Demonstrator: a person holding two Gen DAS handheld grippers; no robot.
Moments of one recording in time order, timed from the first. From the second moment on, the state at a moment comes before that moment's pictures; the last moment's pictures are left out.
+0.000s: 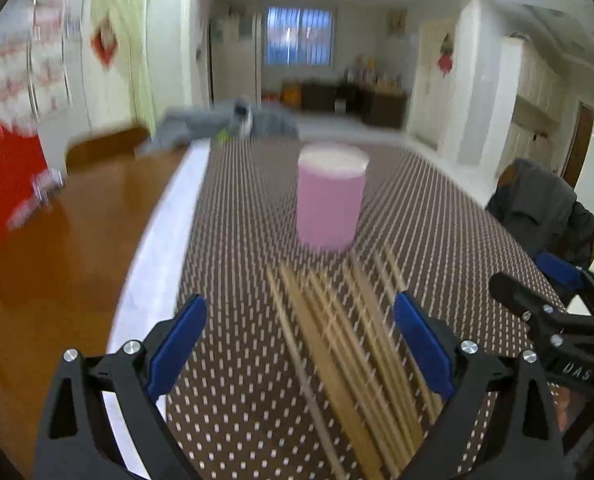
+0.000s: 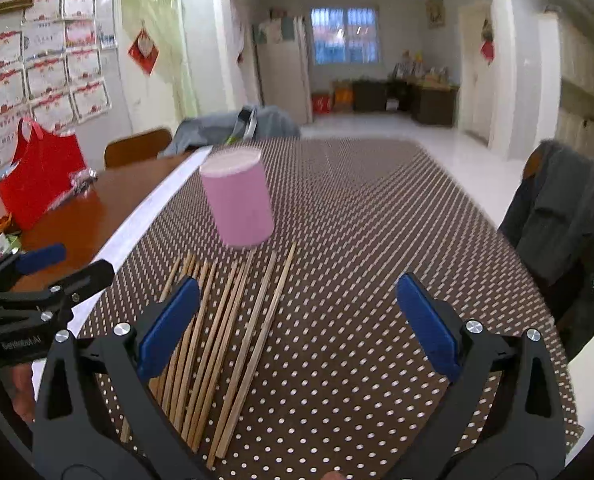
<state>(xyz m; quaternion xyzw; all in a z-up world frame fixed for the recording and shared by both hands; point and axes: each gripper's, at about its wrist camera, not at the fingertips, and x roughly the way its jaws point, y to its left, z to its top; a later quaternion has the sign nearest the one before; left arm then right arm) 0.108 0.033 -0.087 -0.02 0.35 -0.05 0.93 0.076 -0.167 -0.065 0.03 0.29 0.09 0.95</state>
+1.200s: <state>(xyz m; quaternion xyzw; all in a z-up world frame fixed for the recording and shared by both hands) 0.194 0.035 -0.160 0.05 0.50 -0.05 0.86 0.167 -0.133 -0.140 -0.05 0.47 0.10 0.88</state>
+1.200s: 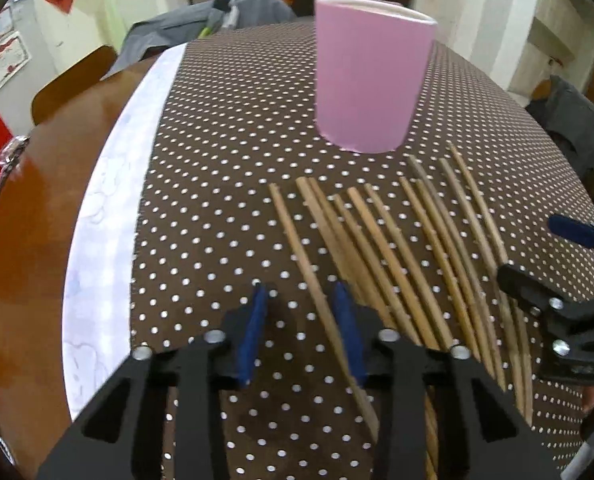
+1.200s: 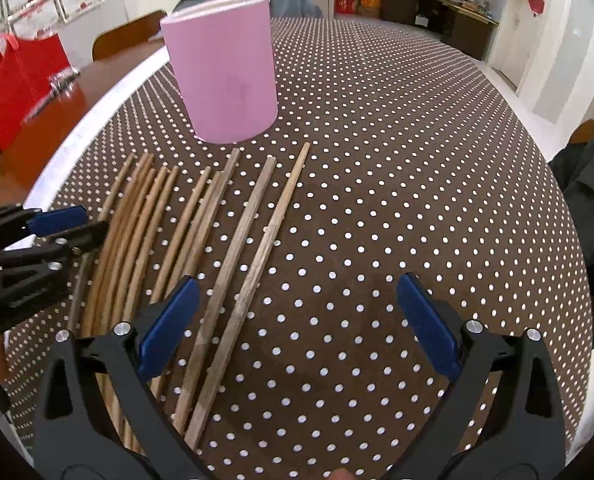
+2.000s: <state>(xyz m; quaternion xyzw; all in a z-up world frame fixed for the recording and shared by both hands) 0.198 0.057 -0.159 -0.01 0.49 -0.07 0.87 0.208 -0.142 -0.140 -0.06 0.52 0.10 0.85</state>
